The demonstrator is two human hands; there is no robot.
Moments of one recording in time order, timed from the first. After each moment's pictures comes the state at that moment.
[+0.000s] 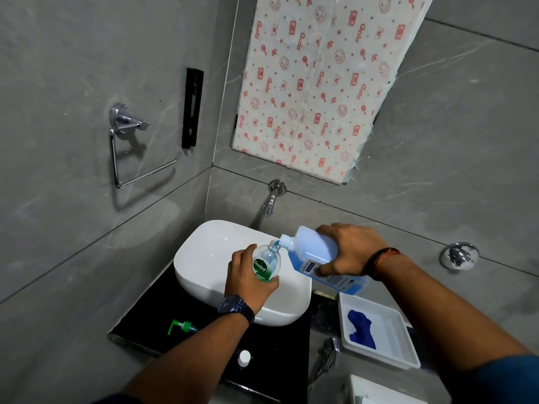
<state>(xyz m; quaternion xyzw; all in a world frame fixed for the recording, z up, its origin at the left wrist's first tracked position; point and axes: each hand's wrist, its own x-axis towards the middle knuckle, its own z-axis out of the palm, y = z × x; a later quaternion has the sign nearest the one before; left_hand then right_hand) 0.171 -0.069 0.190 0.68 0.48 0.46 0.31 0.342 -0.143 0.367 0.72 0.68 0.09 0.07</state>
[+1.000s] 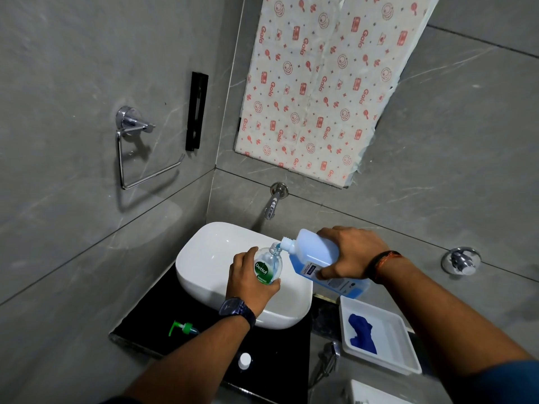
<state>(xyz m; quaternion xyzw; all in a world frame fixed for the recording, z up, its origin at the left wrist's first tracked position) 0.169 -0.071 0.191 0.68 0.48 0.47 0.31 0.338 -0.144 0.370 0.73 0.68 0.08 0.08</state>
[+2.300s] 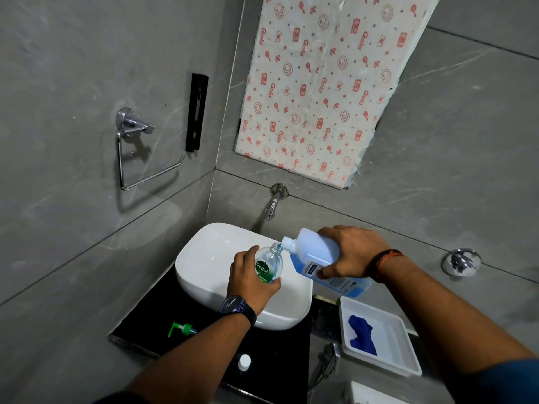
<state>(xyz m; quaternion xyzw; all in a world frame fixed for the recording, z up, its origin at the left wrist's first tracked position) 0.171 -0.069 0.195 0.68 0.48 0.46 0.30 0.340 -0.144 0.374 0.73 0.68 0.09 0.08</state>
